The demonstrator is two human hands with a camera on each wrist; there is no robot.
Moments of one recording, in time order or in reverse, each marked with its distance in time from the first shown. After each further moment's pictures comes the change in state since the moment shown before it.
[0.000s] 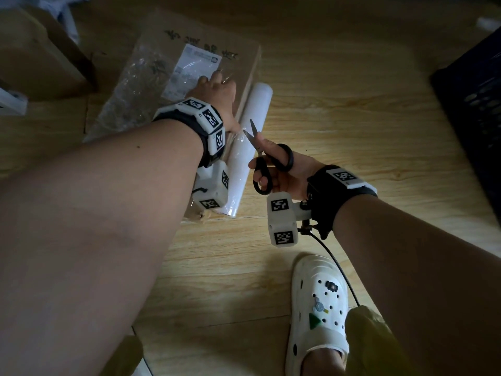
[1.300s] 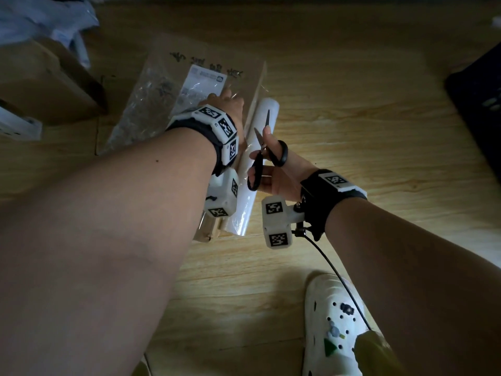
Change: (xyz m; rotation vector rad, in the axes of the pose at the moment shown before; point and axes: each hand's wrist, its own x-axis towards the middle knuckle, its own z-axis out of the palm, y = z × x) left_hand 0.024 0.000 -0.005 0.126 -0.093 -0.010; right_hand 0.042 -0.015 0.003 0.136 -0.043 -0.025
